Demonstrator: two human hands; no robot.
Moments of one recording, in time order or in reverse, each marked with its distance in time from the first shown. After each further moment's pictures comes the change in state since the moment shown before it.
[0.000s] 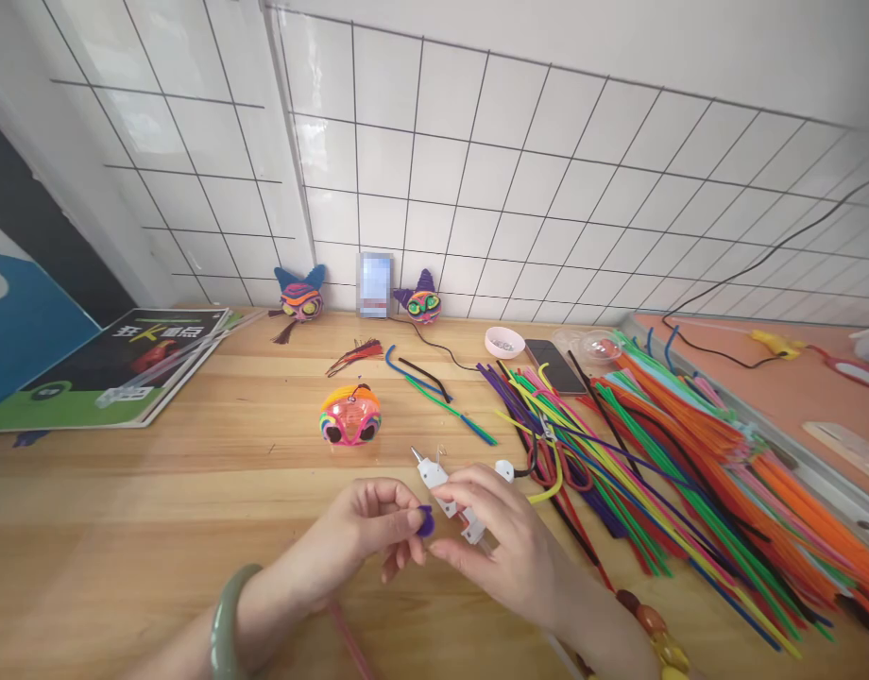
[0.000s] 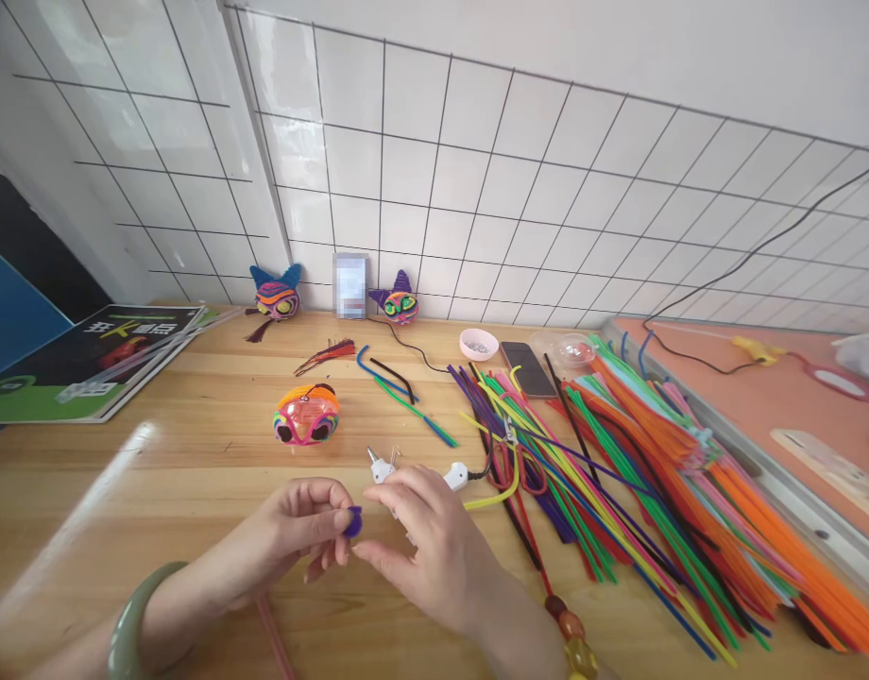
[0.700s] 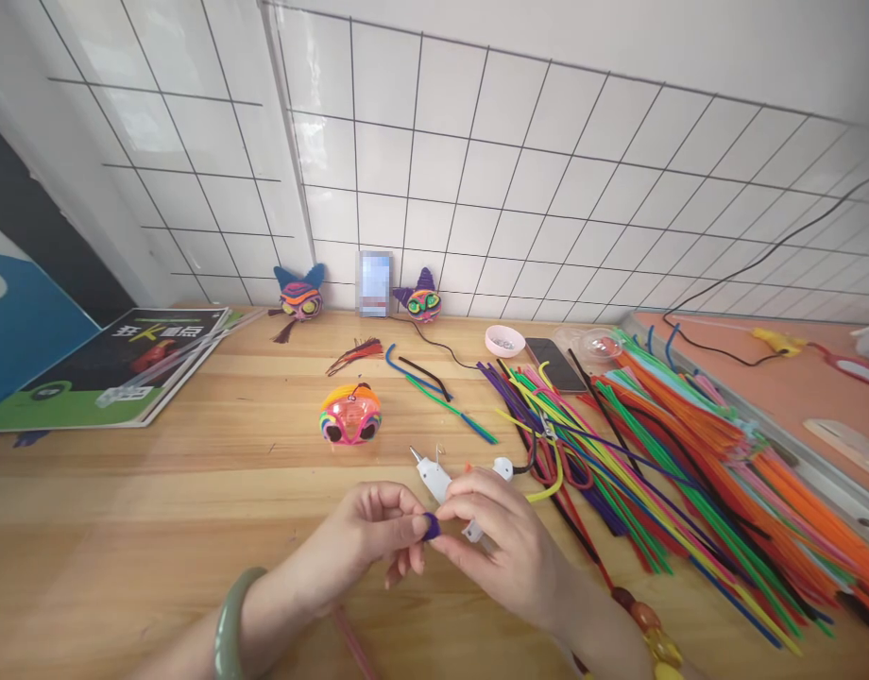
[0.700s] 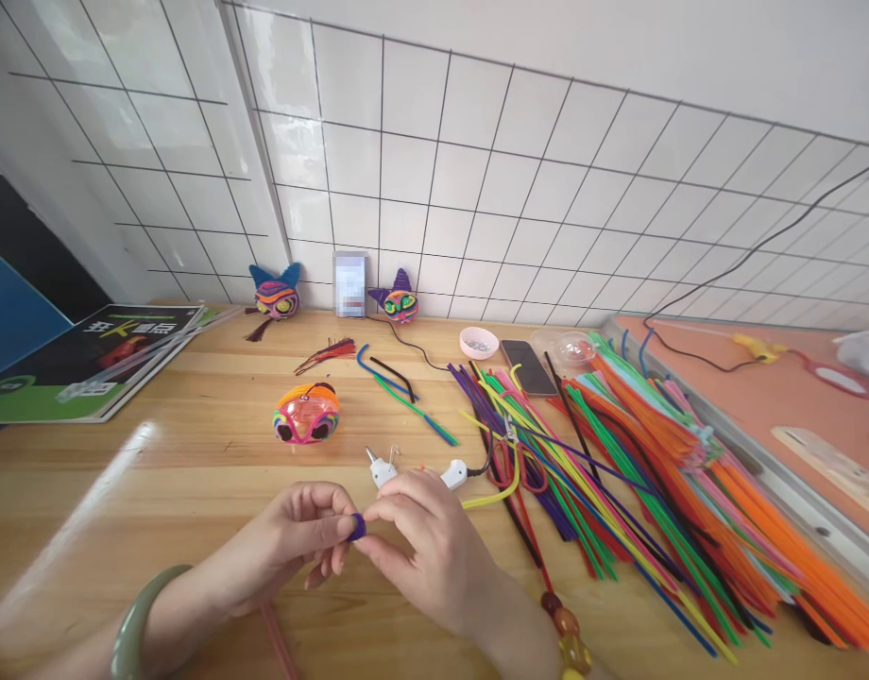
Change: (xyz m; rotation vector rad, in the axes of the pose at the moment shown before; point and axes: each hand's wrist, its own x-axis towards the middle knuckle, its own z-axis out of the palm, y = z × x) left_hand -0.002 -0.002 0.005 -0.055 0.003 -0.039; right_hand 0.000 0.001 0.007 0.049 0.034 -0.037
